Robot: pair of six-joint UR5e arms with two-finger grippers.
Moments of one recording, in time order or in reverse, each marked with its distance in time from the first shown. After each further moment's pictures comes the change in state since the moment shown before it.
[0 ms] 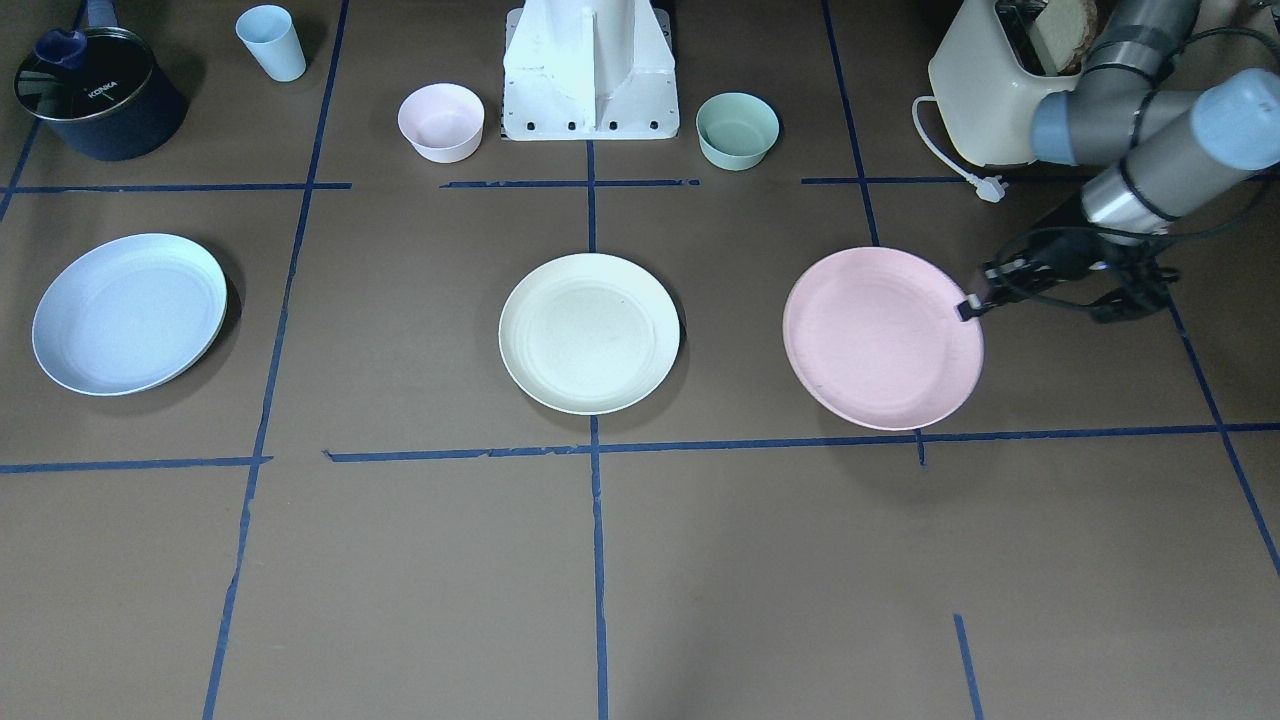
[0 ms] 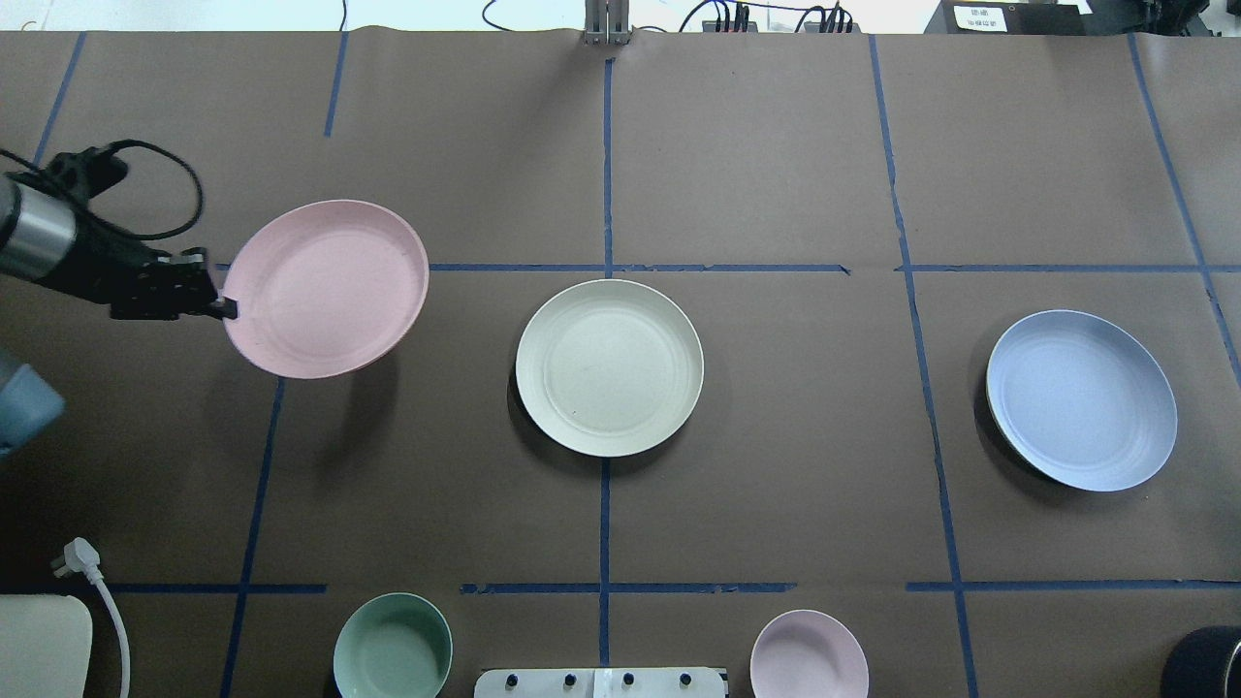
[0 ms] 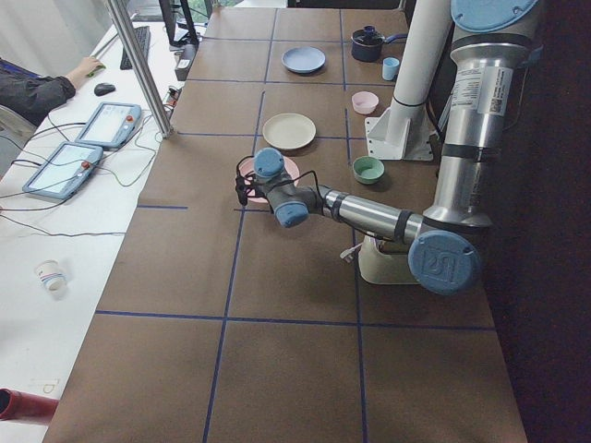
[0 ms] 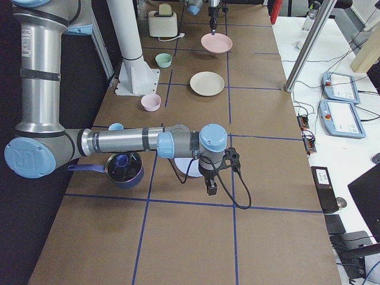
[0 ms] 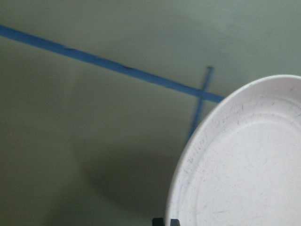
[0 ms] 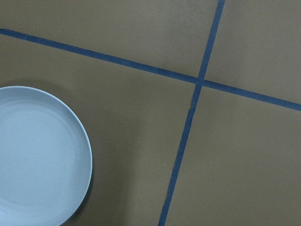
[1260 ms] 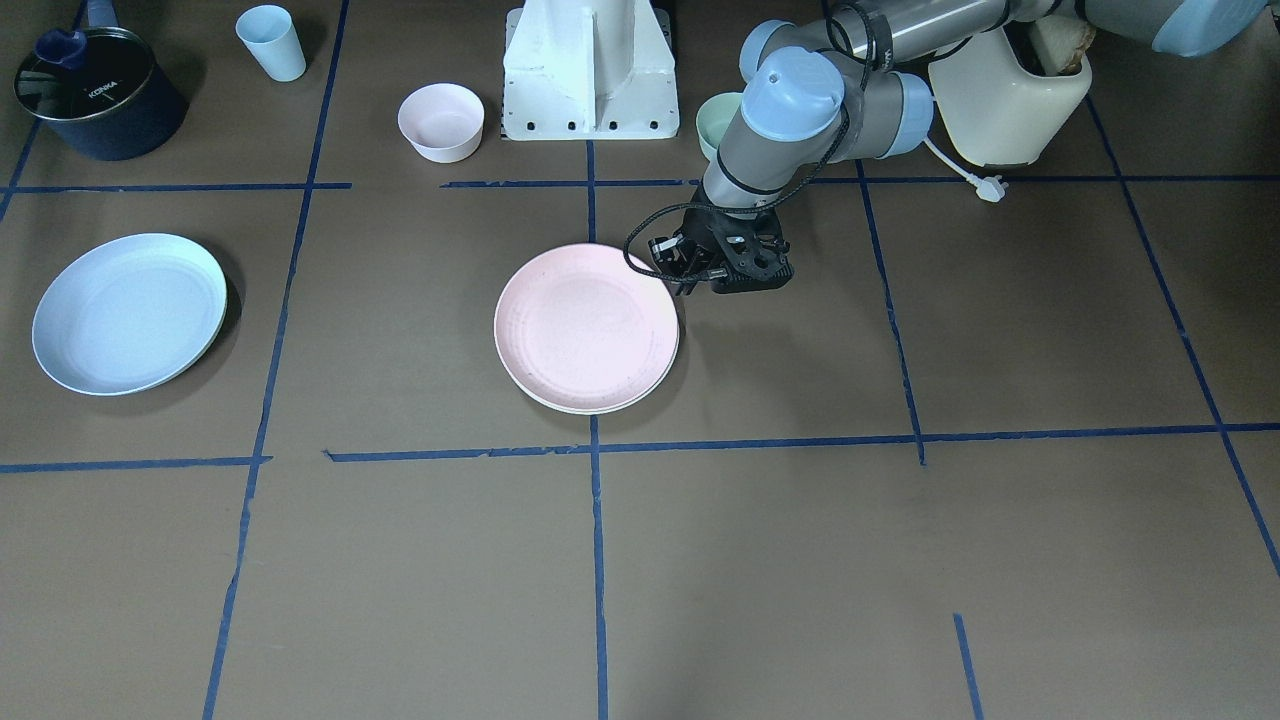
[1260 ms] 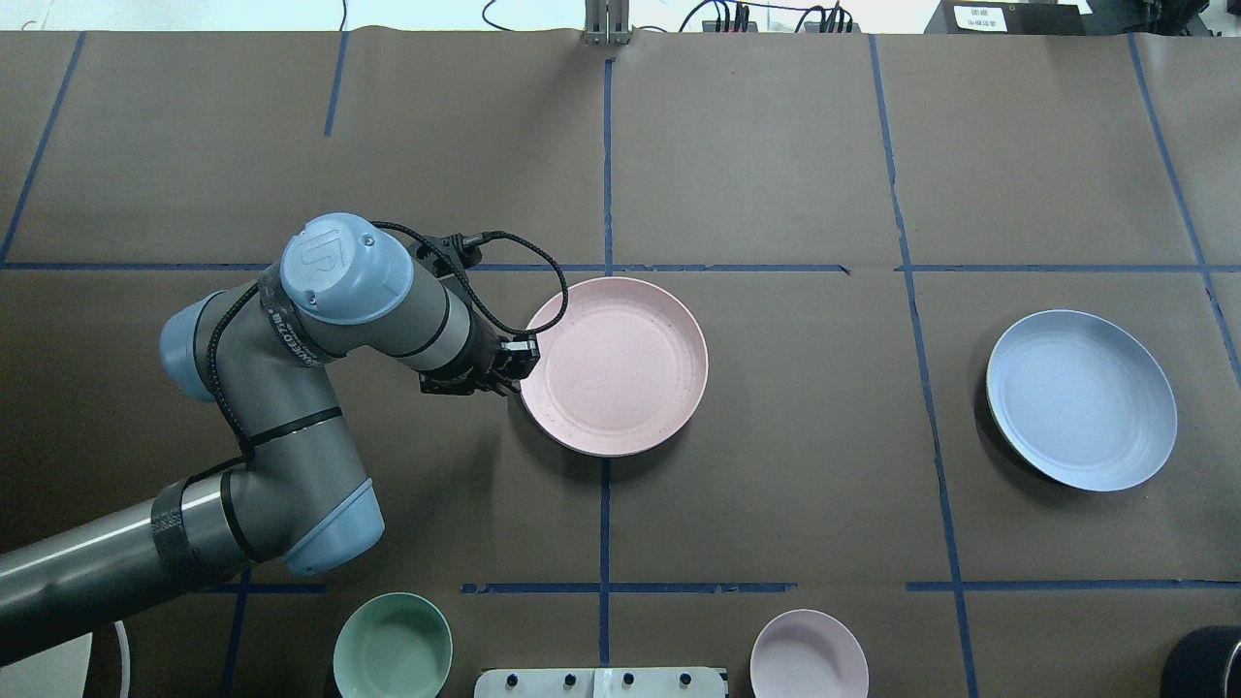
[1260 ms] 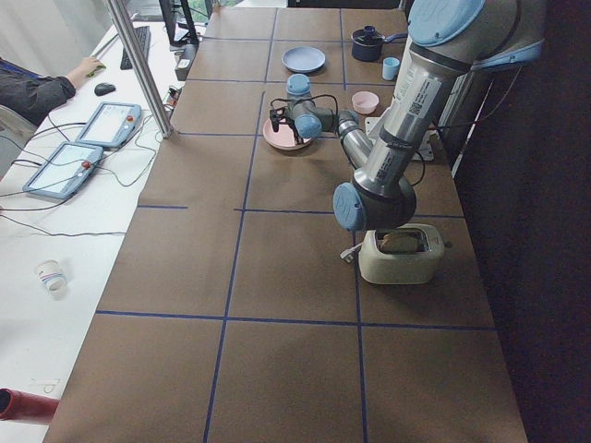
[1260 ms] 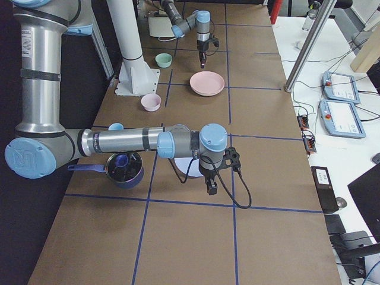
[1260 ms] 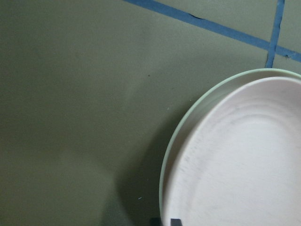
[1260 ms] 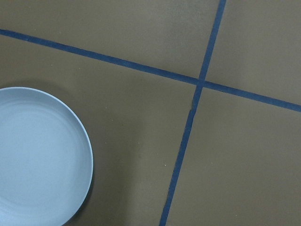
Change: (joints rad) left arm 0.386 -0.390 -0.017 0.427 0.355 -0.113; right arm -0.001 0.002 0.003 0.000 0.000 0.002
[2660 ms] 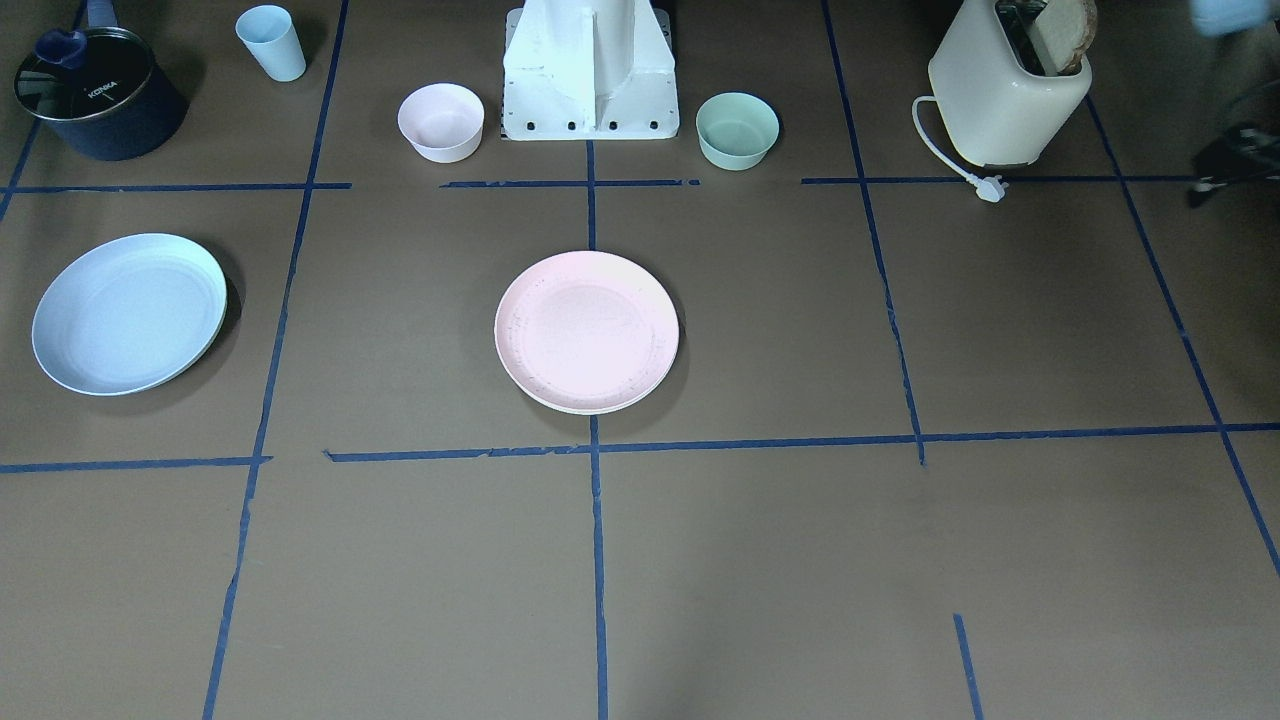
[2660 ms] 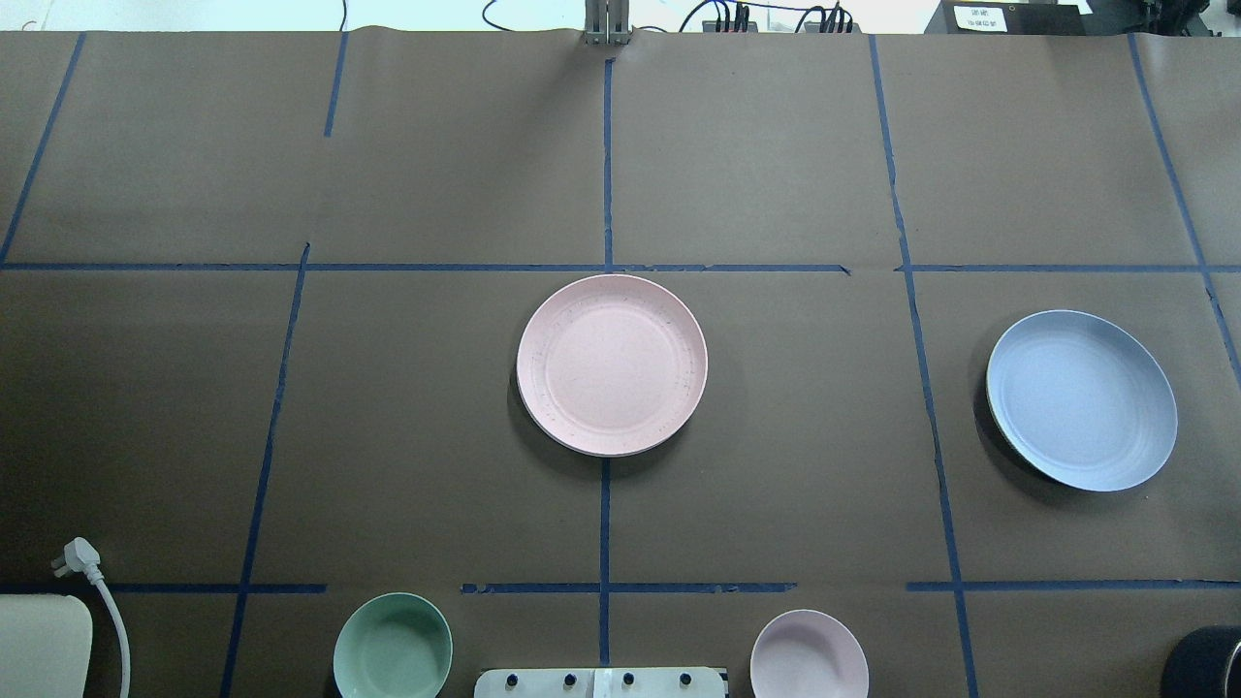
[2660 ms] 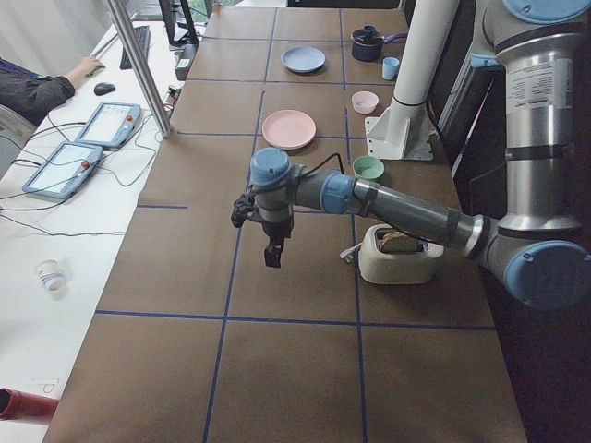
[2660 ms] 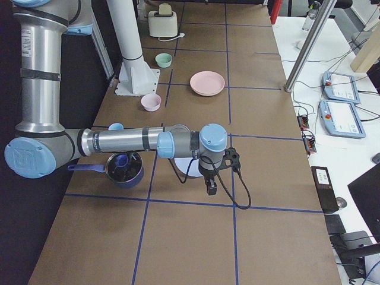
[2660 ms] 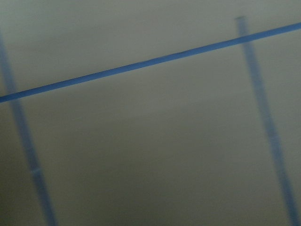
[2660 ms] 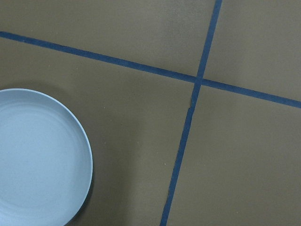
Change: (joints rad) left arm -0.911 0.698 -0.237 0.437 -0.363 1.546; right arm -0.002 -0.001 -0.002 -0.001 -0.001 0.031
